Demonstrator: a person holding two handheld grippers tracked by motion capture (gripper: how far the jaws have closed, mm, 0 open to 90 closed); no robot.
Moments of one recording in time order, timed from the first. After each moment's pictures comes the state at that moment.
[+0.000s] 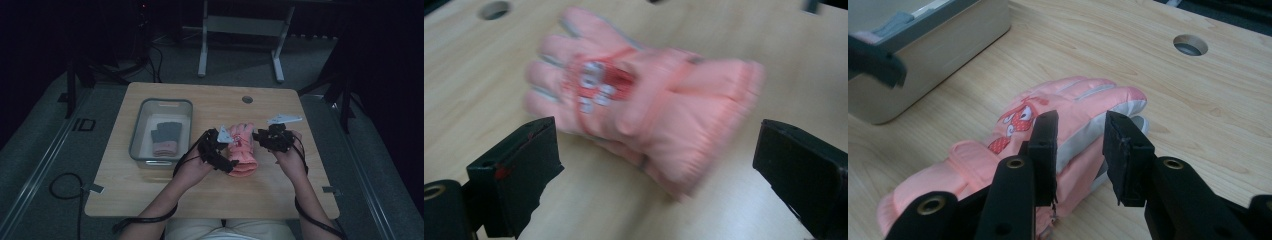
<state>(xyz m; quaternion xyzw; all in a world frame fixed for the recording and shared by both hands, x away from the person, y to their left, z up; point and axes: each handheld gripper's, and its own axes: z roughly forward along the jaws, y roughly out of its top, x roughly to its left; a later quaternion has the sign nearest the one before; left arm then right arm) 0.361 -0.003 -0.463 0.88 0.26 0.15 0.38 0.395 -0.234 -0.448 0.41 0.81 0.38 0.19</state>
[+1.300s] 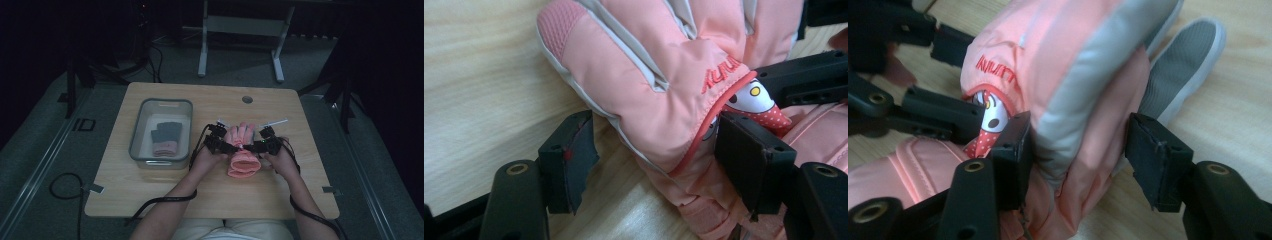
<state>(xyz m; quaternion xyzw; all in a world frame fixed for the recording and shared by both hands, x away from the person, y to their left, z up) 0.446 -0.016 -0.544 0.81 0.46 -0.05 0.37 0.440 -0.236 -0.524 0.47 0.81 0.33 0.03</state>
